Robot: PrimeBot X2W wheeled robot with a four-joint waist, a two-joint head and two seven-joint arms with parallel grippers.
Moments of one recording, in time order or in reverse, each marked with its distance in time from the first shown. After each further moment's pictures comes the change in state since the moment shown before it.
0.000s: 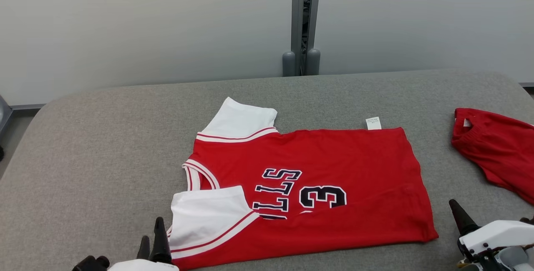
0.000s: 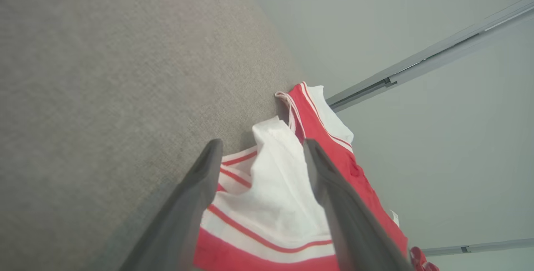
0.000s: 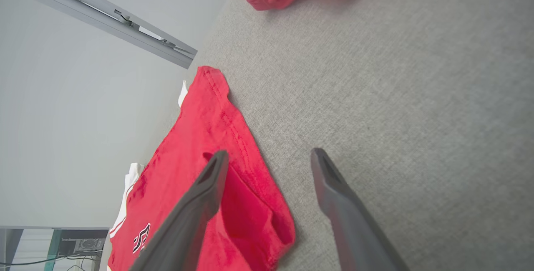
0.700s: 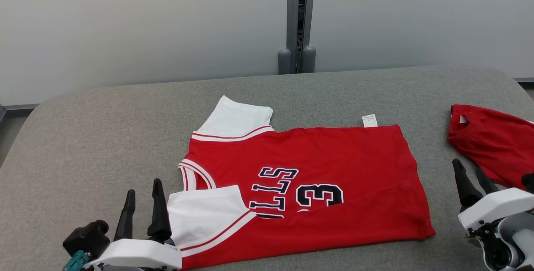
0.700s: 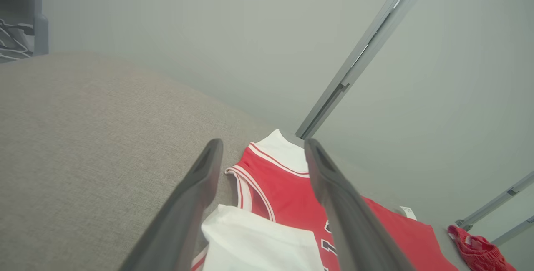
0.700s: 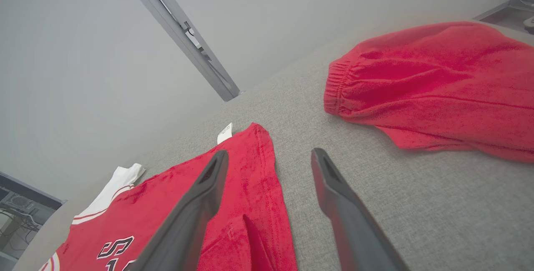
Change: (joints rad) left arm 0.000 0.000 0.095 -0.213 0.495 -0.009 0.000; right arm -0.068 -0.054 0.025 -0.082 -0.360 0.000 -0.128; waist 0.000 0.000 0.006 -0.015
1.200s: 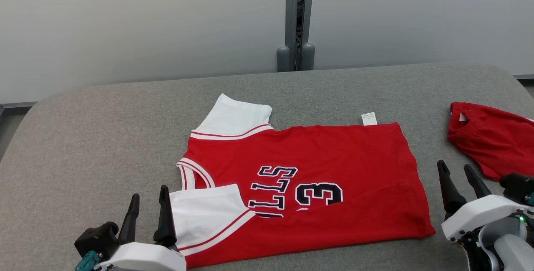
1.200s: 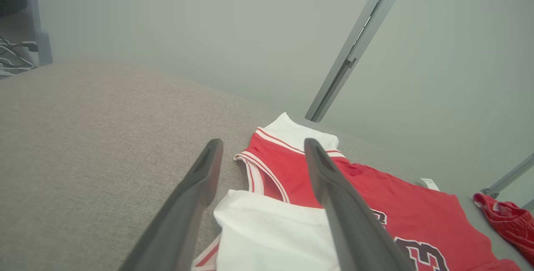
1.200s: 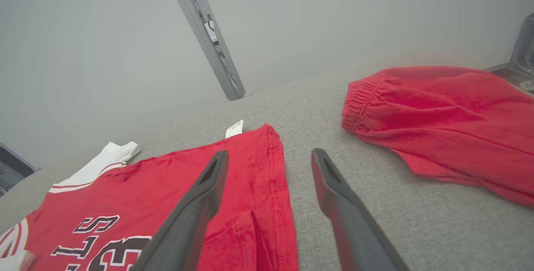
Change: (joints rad) left arm -0.001 0.000 -0.018 0.044 0.133 0.006 0.000; right arm 0.057 0.099 -0.199 -0.059 -0.420 0.000 -0.002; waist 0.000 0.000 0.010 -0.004
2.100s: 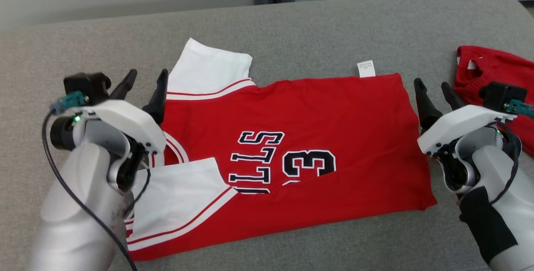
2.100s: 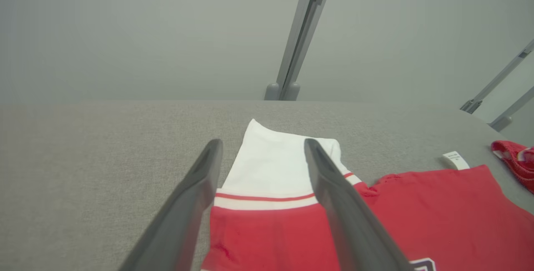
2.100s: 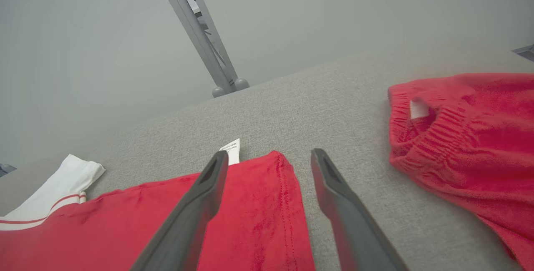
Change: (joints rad) left arm -0.569 0.114 -0.071 0.299 0.078 -0.170 0.233; right arm -0.356 0.097 0.011 0.154 -0.056 0.000 0.092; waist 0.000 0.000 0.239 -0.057
